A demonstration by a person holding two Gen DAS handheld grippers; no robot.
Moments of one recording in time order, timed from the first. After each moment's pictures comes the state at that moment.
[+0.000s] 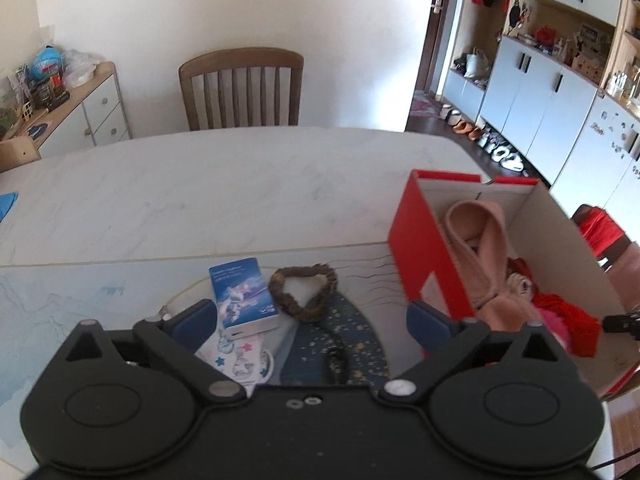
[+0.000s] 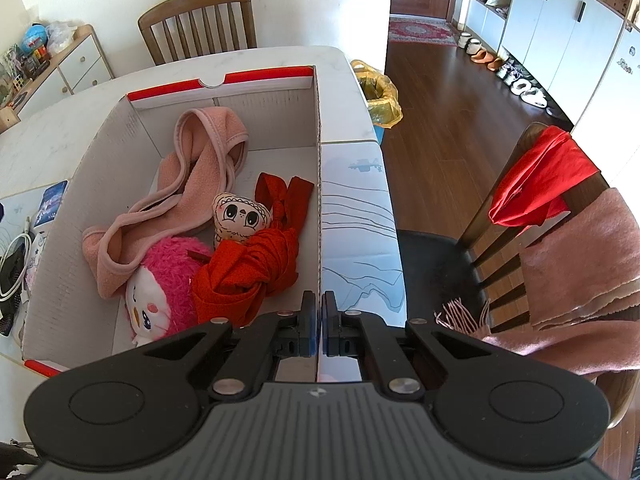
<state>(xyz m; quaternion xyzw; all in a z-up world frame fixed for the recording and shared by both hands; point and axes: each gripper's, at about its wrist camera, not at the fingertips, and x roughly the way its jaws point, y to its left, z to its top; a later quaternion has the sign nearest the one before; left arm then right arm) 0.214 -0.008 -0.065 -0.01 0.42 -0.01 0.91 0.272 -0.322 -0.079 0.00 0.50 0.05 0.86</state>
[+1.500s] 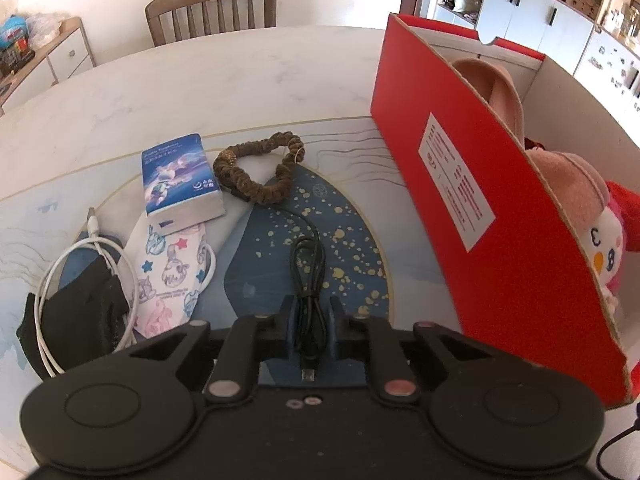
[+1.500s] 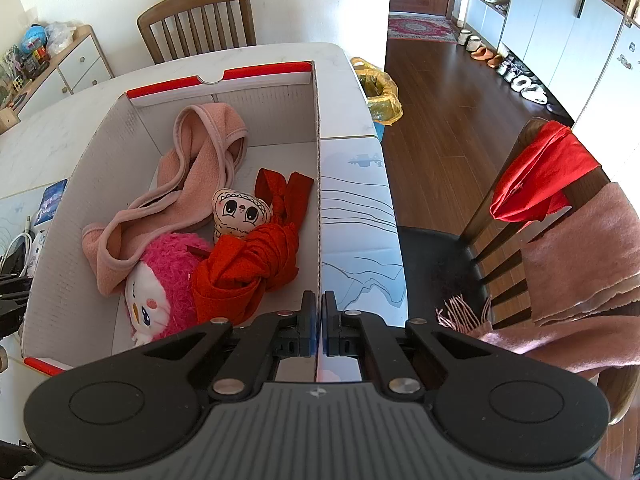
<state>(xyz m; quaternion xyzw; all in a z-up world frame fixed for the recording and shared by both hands) 0.204 -0.037 -0.159 0.01 0.49 -0.04 0.87 0.271 -0.323 -0.080 0.00 0.51 0.05 0.86</state>
